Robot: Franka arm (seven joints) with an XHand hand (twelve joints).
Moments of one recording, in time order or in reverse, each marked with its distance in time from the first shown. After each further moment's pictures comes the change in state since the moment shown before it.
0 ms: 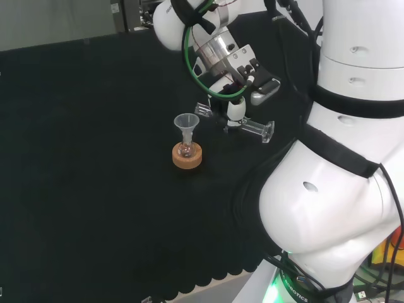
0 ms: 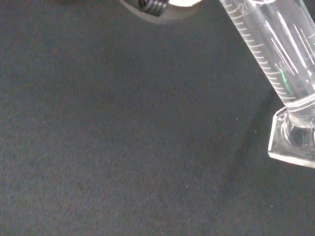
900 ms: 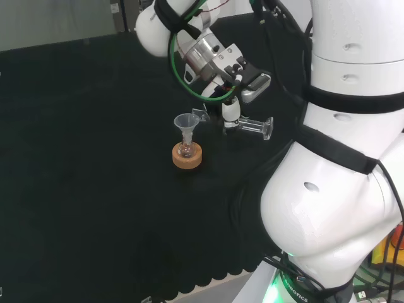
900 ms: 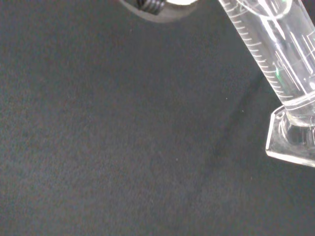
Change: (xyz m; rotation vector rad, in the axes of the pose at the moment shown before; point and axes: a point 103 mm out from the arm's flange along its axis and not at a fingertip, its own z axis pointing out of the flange) arm 0.015 -0.001 -0.011 0.124 -0.090 0.041
